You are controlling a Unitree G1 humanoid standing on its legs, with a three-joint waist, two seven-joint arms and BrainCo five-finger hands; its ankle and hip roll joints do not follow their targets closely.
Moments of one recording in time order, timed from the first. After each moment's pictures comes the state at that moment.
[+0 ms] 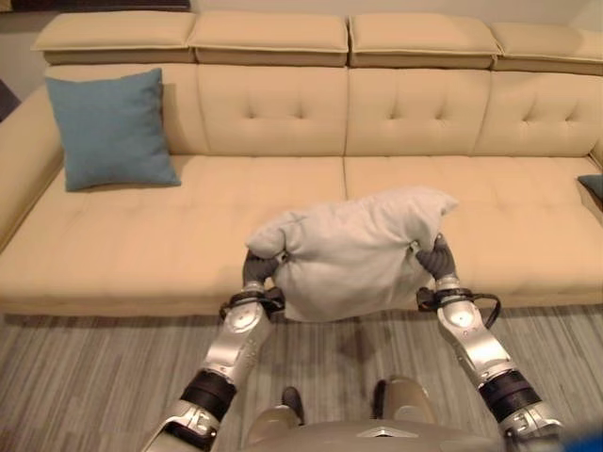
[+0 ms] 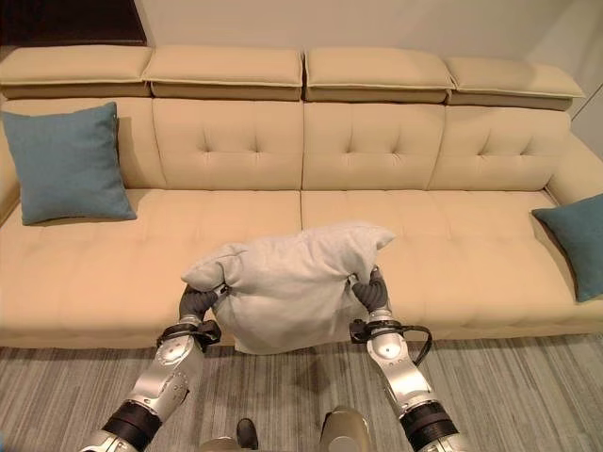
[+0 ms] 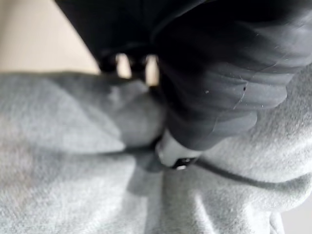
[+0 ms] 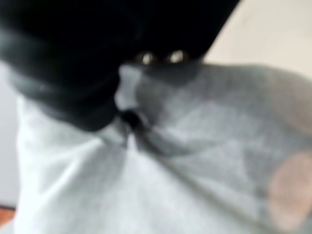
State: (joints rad) left arm -0.12 0.26 -0.31 0.37 -0.56 -0.16 0.34; right arm -0.11 -0.31 0.29 0.27 0.12 -0.10 -0.30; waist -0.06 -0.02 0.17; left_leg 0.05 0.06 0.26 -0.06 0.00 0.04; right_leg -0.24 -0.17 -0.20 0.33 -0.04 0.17
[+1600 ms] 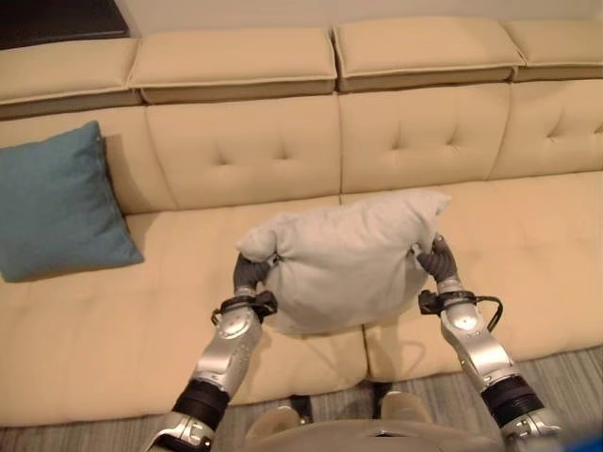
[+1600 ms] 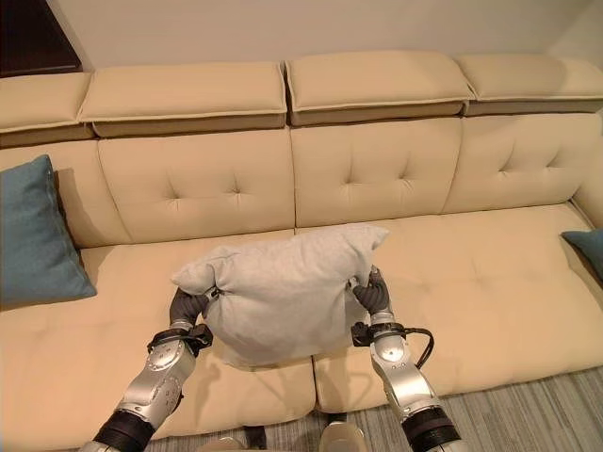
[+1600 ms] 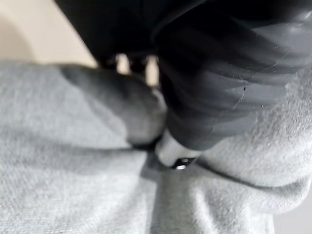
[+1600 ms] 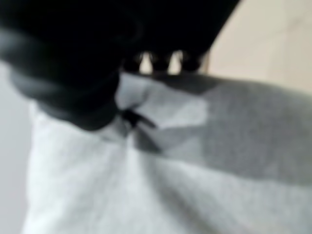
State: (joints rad) left arm -0.04 0.25 -0.27 0.29 -0.53 -0.14 0.32; right arm -0.08 -0.33 0.25 0.26 0.11 -0.09 -0.27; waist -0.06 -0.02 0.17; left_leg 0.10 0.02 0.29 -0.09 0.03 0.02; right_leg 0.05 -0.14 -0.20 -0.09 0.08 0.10
